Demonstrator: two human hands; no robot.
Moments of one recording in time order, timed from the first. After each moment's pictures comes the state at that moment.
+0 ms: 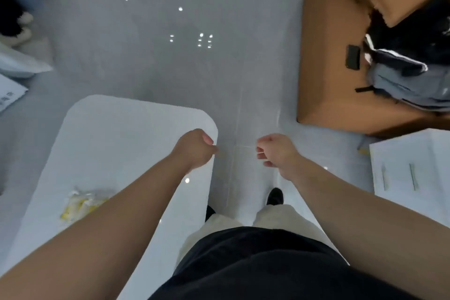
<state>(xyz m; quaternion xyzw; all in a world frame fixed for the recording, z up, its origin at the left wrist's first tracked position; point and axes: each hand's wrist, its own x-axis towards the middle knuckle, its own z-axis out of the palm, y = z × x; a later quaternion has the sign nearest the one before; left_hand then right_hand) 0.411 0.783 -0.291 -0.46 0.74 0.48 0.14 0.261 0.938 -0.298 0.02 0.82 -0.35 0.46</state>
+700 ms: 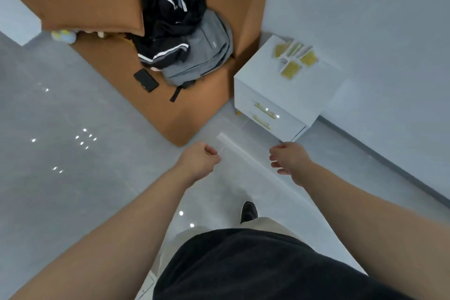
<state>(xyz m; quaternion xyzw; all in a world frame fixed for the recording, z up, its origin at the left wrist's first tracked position) 0.013 1.197 -0.262 -0.11 0.85 0.39 0.34 0.057 1.430 -0.293 0.41 0.70 -0.54 0.24</state>
